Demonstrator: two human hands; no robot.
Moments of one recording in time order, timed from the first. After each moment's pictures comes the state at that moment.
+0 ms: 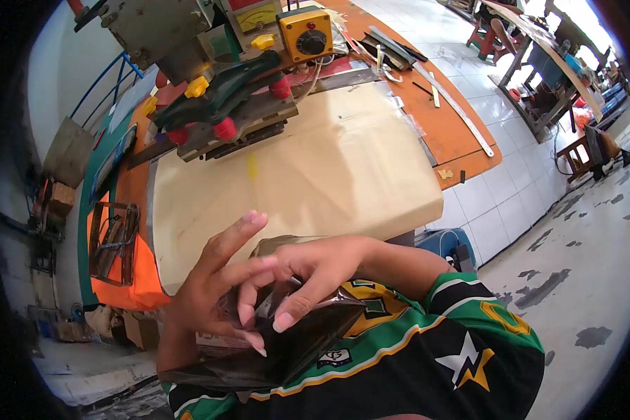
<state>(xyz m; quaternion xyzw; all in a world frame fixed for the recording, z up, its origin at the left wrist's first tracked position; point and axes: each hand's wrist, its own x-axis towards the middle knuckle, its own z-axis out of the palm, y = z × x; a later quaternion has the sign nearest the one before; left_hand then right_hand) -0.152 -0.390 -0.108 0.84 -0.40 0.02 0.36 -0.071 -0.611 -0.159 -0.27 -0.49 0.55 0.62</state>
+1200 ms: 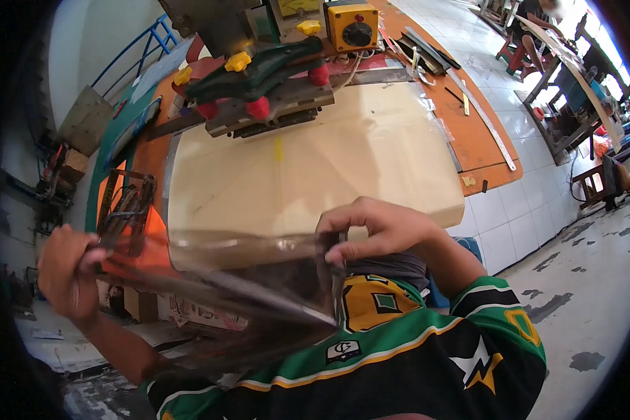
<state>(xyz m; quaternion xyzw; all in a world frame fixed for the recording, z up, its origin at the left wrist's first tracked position) -0.223 -0.288 0.014 0.90 -0.25 0.36 -0.07 -0.040 -0.664 -0.182 -0.54 -0.53 0.37 0.54</state>
